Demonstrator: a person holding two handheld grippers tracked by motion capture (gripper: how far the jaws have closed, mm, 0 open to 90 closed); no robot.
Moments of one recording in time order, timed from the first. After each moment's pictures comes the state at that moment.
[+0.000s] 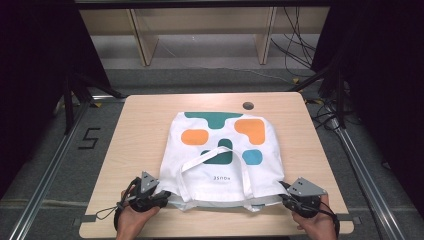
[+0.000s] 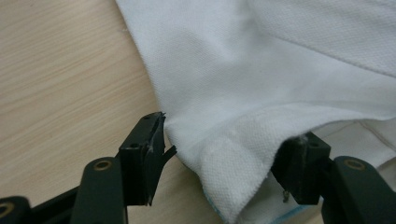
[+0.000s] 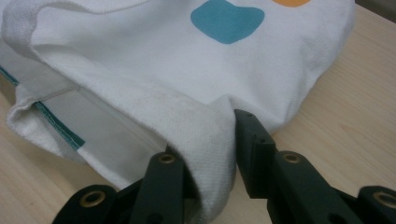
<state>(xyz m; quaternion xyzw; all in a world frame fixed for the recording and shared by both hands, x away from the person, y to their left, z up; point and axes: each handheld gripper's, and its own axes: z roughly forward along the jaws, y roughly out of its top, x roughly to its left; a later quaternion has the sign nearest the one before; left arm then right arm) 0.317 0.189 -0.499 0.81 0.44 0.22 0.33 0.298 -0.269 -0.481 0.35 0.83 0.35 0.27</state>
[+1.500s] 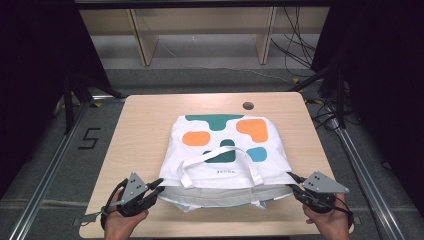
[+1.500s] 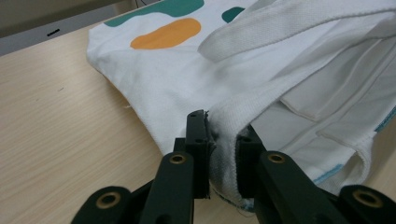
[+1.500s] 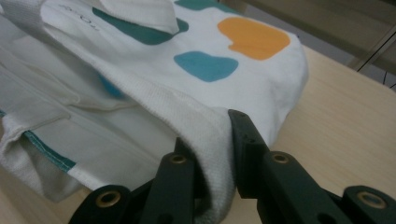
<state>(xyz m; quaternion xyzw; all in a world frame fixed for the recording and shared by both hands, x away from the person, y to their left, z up) 0.288 0.197 -0.452 0.77 0.36 0.23 0.47 0.295 -0.286 -0.438 0.33 0.79 0.41 0.31</state>
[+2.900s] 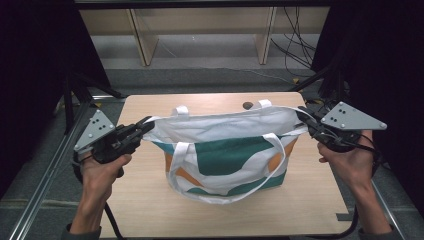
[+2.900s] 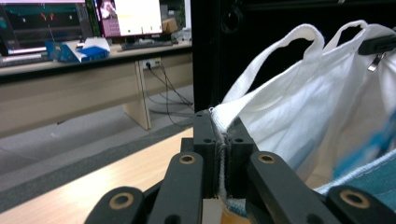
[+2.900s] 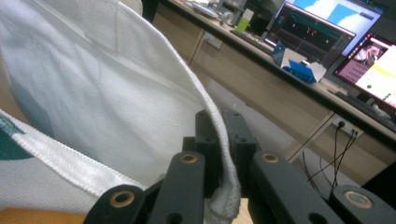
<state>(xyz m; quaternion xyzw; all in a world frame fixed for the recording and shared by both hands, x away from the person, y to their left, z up) 0.339 0.209 -0.306 0.68 0.31 0.29 0.60 0.351 -0.279 -0.280 0.26 0.75 0.45 0.41</state>
